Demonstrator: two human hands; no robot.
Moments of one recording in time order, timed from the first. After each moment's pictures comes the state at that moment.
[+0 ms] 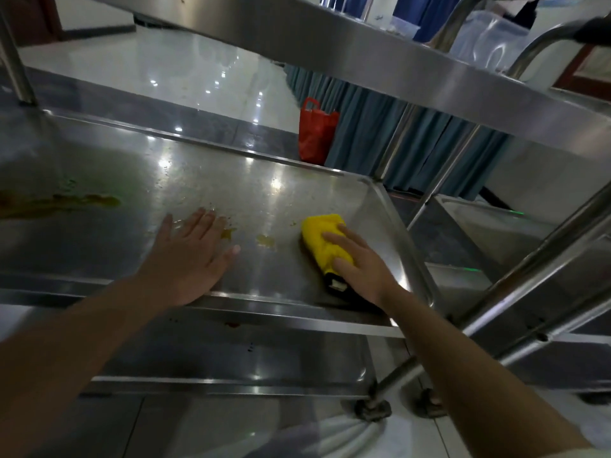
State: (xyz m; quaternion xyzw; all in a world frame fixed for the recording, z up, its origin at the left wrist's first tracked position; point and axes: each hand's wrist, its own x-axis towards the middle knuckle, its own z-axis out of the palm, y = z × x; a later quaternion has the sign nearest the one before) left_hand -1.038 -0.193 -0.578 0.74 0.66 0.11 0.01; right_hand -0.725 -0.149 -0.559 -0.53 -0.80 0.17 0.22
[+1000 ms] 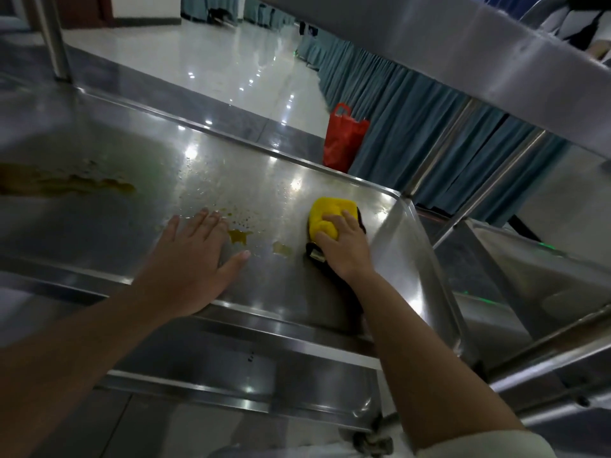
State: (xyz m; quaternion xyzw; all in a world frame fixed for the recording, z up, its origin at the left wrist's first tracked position) left_hand -1.031 -0.193 -0.588 0.70 0.70 0.15 0.00; right_hand -0.795 -0.076 -0.562 -0.61 -0.74 0.12 0.24
